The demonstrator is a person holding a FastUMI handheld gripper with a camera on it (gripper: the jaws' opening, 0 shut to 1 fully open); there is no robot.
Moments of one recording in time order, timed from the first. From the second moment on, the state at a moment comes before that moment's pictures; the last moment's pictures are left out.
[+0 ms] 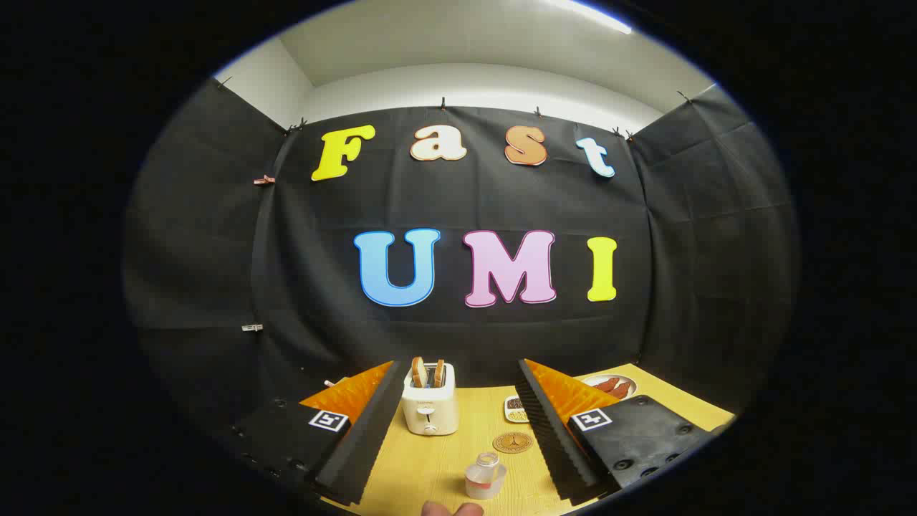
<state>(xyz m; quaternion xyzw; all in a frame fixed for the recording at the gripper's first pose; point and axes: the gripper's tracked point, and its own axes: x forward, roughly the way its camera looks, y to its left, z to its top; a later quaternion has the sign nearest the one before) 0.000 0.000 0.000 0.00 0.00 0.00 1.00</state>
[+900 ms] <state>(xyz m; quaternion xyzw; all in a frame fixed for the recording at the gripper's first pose) -0.013 -0.005 -0.016 -0.02 -0.01 -0.01 1.00</state>
